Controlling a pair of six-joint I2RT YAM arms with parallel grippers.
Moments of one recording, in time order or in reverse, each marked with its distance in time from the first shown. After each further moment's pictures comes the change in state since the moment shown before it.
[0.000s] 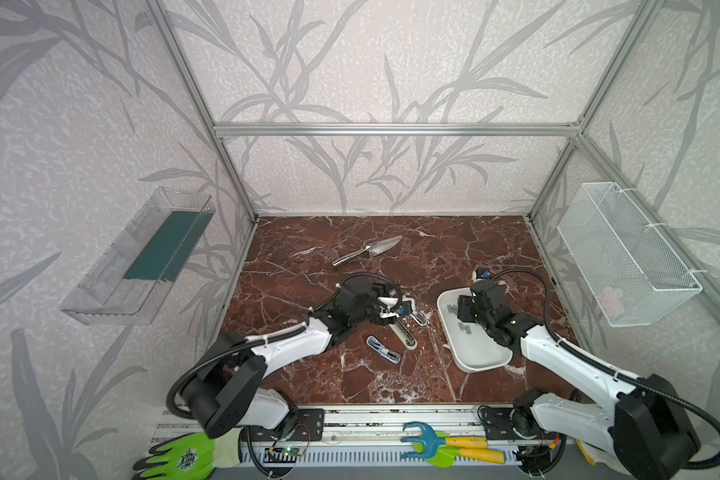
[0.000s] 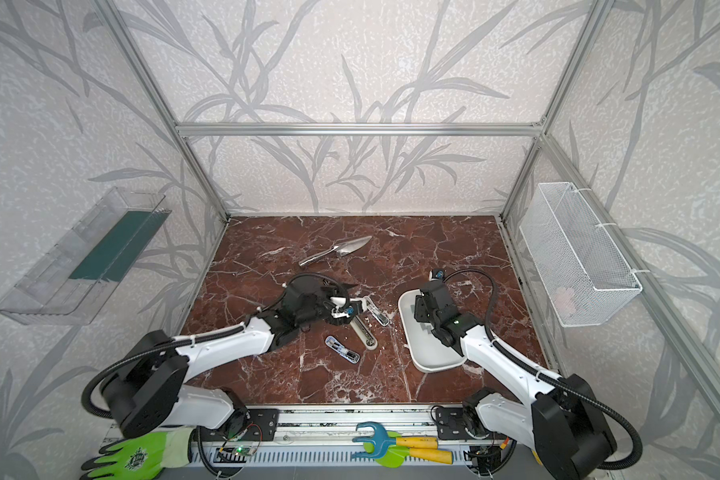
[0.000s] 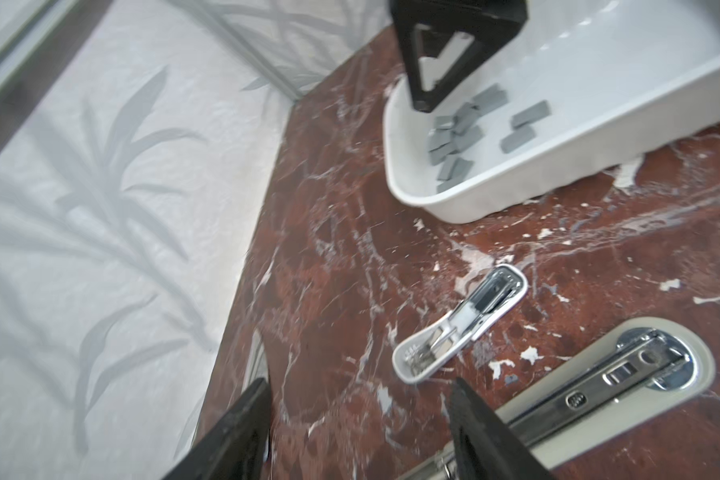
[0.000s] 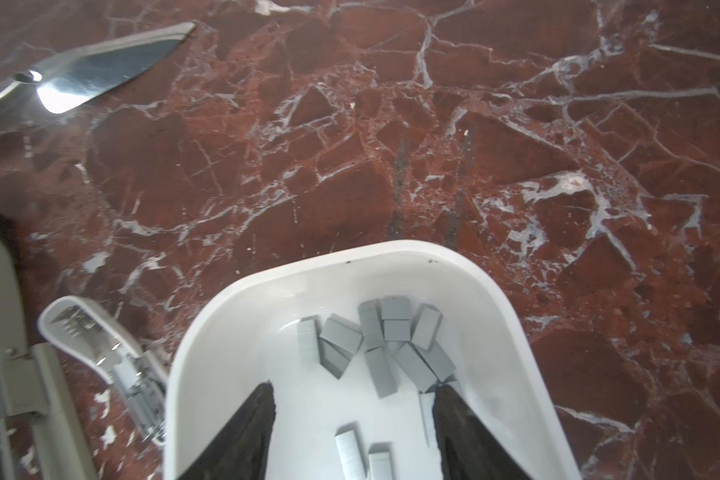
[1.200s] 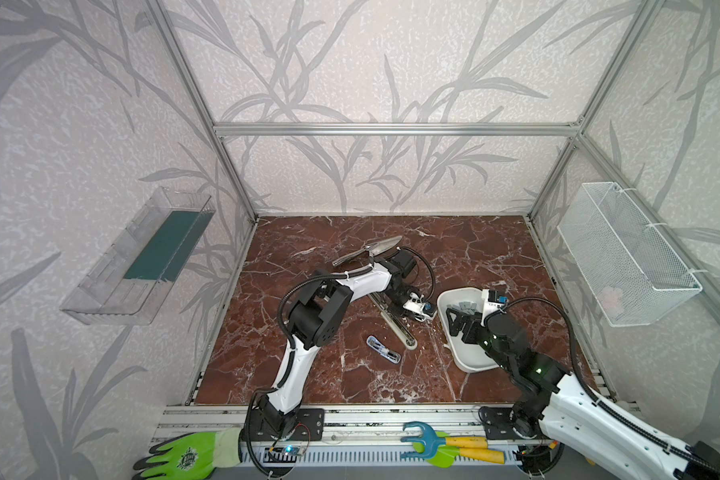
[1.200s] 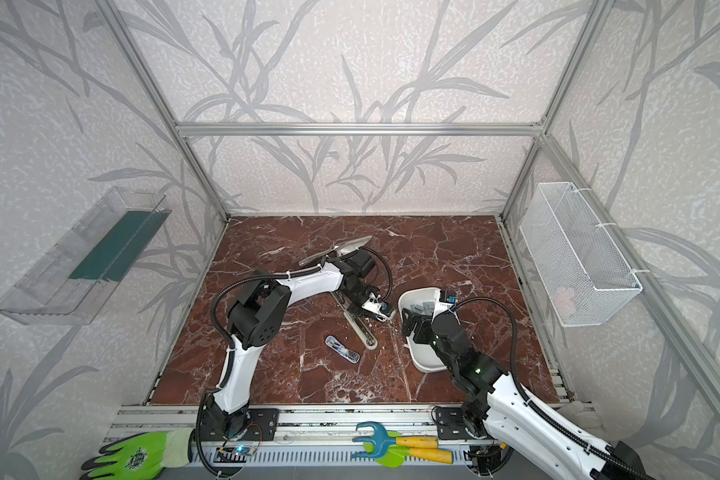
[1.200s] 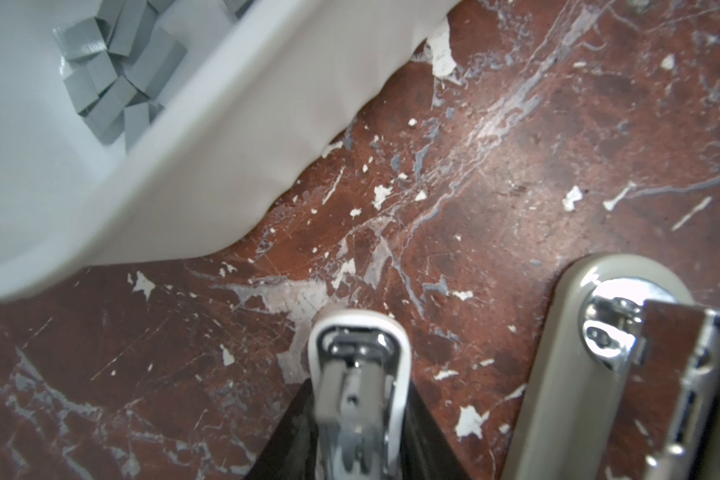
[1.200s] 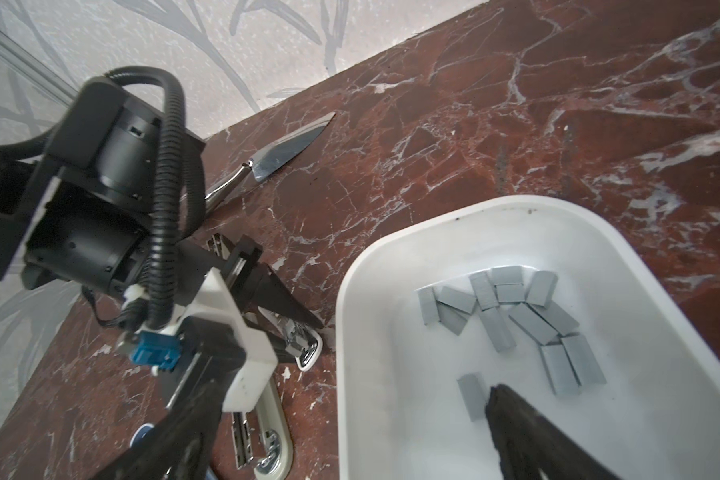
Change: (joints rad) left arm -0.020 0.858 0.997 -1.096 0.359 0.655; right arm 0.199 -0.505 -0.290 0.147 -0.027 0.236
